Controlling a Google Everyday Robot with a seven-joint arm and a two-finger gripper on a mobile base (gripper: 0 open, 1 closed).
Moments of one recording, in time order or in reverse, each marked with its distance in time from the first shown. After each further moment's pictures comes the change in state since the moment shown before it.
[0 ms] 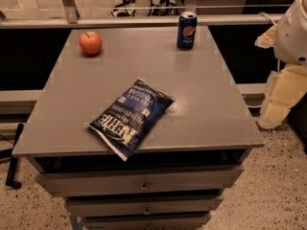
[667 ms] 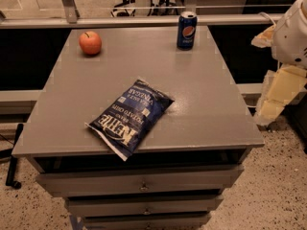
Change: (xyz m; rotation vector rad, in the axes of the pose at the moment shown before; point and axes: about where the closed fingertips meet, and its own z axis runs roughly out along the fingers) arm -0.001 -0.011 0.010 0.012 -0.053 -0.005
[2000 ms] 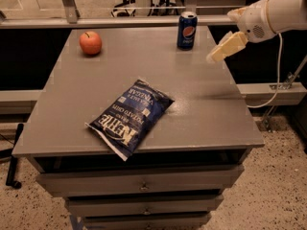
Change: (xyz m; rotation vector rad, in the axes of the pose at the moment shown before) arm -0.049 -0.205 0.093 0.155 -0.572 0.206
